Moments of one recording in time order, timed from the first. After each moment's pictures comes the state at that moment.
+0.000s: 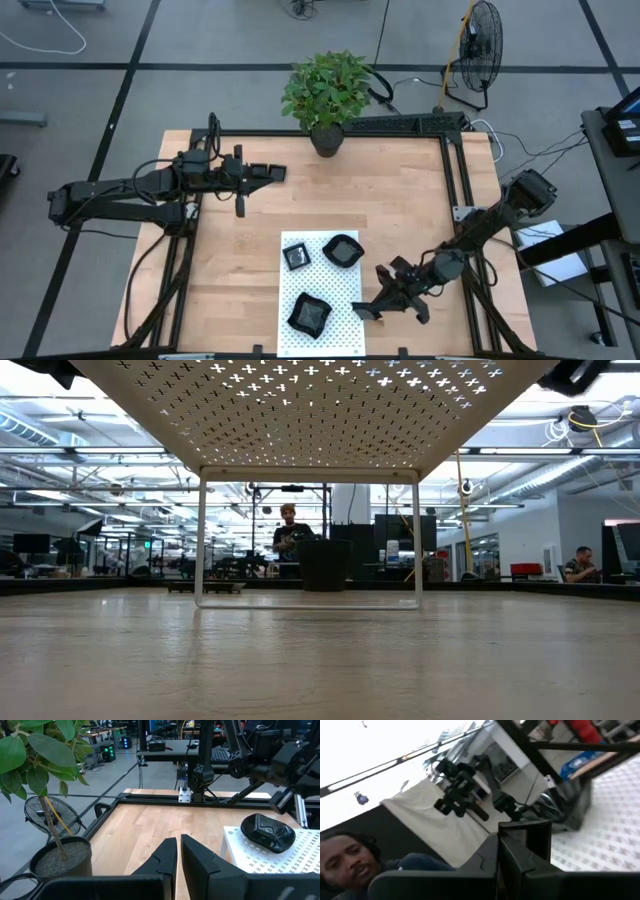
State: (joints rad) left arm 0.22 0.77 0.61 0.02 0.09 0.04; right arm 0.70 1.53 0.50 1.20 0.20 0.78
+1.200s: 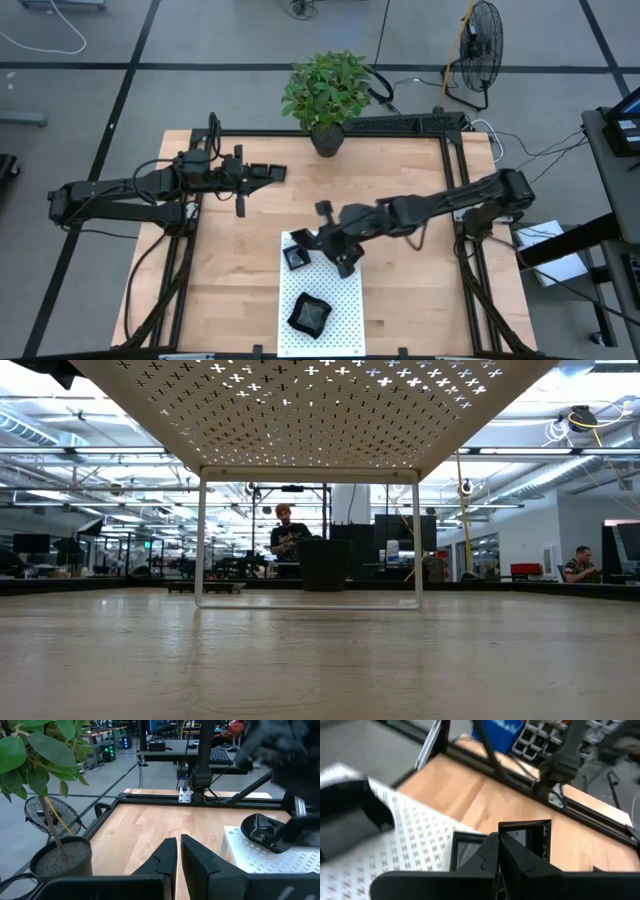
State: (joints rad) left arm 0.22 0.77 0.61 0.02 0.09 0.04; right arm 0.23 1.66 1.42 -0.21 -0.01 -0.27
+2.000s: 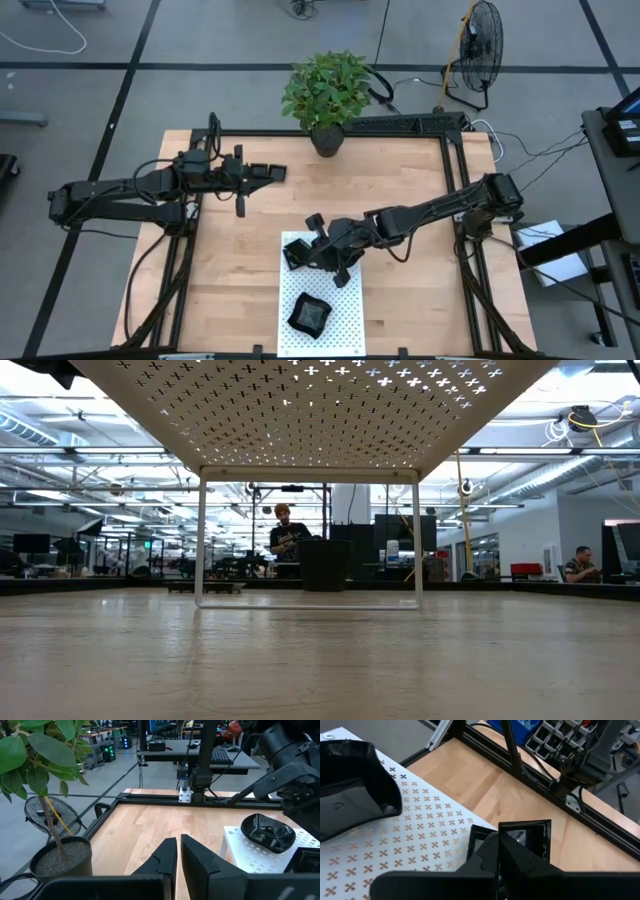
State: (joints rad) left arm 0.22 0.77 0.61 0.02 0.09 0.04; right arm 0.25 1.77 1.42 -0.16 -0.01 -0.41
